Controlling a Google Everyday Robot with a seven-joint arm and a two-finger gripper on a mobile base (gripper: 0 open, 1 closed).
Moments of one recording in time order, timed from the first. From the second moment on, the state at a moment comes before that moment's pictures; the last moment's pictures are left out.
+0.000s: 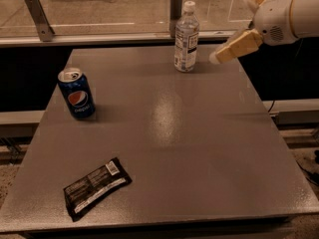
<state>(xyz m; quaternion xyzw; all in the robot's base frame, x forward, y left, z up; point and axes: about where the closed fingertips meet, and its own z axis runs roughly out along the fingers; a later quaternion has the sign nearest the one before) 0.624 -0.169 1.001 -0.48 0.71 0.06 0.51</state>
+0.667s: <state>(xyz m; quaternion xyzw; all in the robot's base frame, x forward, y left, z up) 0.626 -0.166 1.001 -0.48 0.70 0.07 0.51</state>
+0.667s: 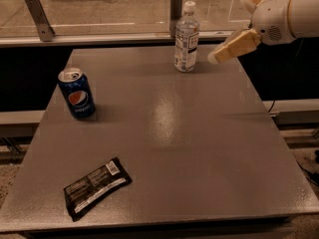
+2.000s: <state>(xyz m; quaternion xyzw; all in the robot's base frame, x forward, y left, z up) 0.695 -0.126 0.972 -0.45 0.70 0.12 0.54</state>
